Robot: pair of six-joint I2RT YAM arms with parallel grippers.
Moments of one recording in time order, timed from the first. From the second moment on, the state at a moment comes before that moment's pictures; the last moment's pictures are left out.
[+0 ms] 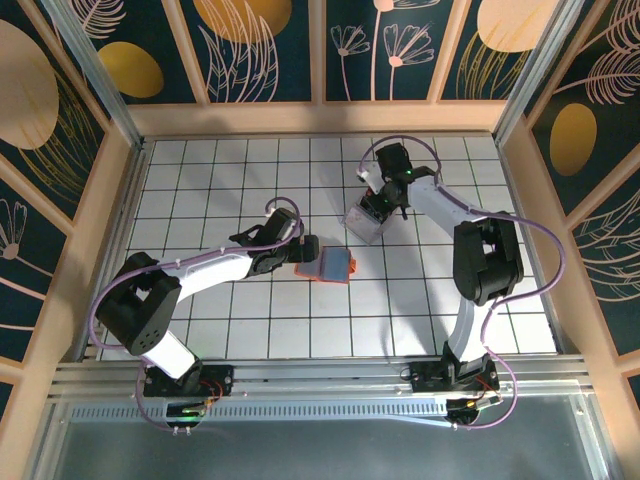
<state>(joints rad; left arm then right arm) -0.70 1.61 0.90 -0.22 -0.15 -0.66 0.37 1.86 1.42 -0.61 0.04 -0.39</state>
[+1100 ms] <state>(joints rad) -0.46 1.00 0.51 -0.07 -0.66 -0.44 0.24 0.90 0.60 -0.17 0.42 0.26</state>
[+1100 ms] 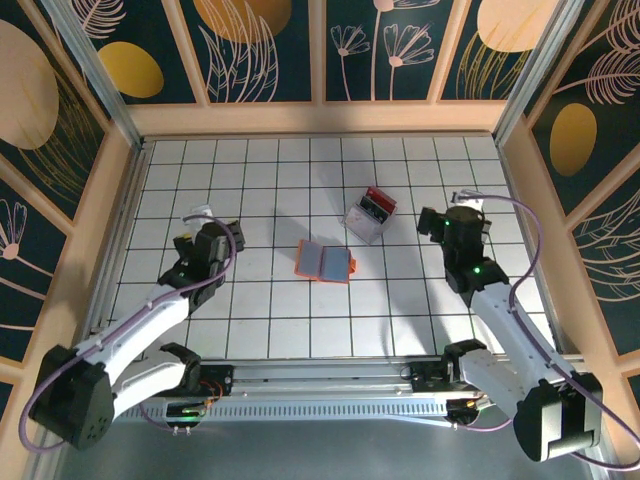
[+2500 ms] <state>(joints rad) -0.07 1.30 0.11 1.14 -0.13 -0.02 0.10 1.11 0.19 0.83 0.40 0.17</state>
